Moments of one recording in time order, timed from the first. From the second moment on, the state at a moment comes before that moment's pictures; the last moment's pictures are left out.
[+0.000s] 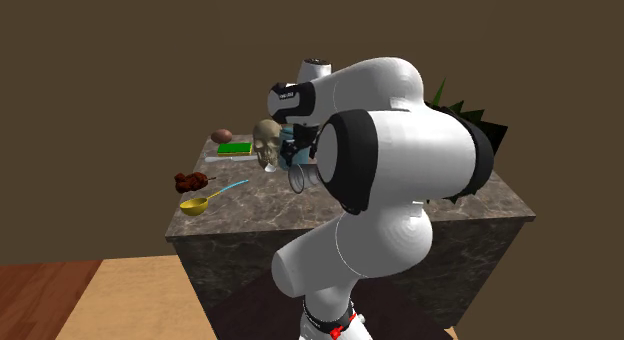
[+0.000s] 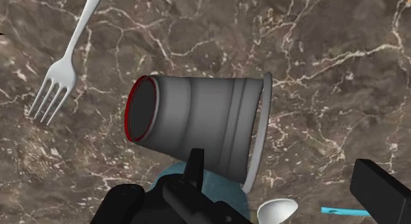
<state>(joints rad) -0.18 -0.58 -0.35 -2.59 -0.06 2.14 -0.41</state>
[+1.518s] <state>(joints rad) -0.18 -0.55 -0.35 -2.61 -0.05 2.20 -0.41</state>
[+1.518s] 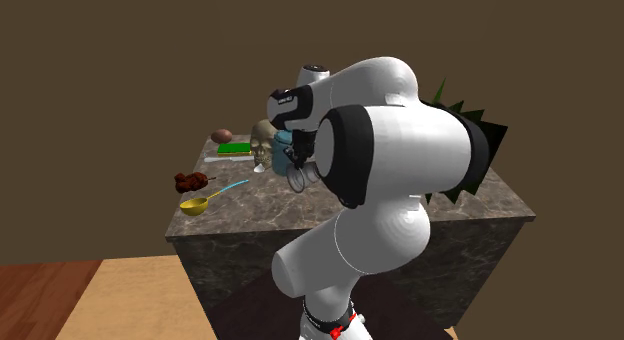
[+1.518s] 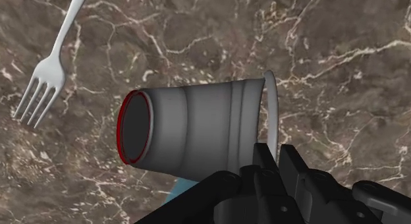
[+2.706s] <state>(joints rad) -0.17 -0.61 -0.31 -2.42 -0.05 1.95 -0.38</state>
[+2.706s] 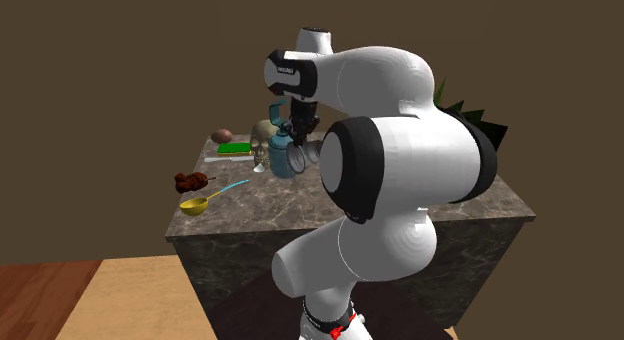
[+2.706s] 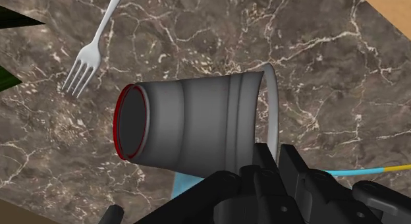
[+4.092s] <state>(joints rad) -0.12 -0.47 -0.24 -2.10 0.01 1.77 -0.29</state>
